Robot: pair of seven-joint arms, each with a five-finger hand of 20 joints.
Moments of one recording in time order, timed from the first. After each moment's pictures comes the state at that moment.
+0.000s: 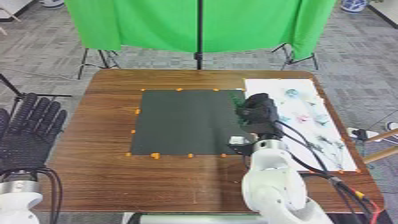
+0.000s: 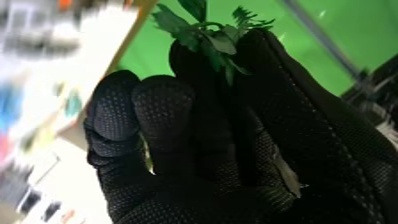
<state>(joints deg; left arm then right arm) 128.0 -66.8 -109.9 -123.4 9.1 4.9 15.2 -94.6 -72.6 61.3 -117.0 -130.2 19.8 39.1</state>
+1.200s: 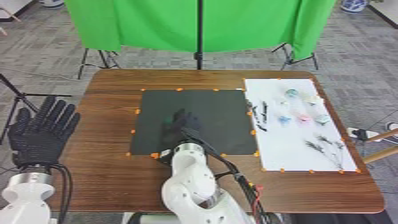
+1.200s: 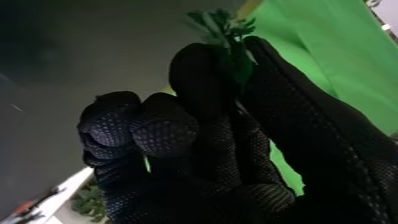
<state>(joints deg) 123.9 -61.6 -105.0 -118.0 5.8 7.0 15.4 -87.3 -96.3 48.5 -92.6 -143.1 13.3 40.7</state>
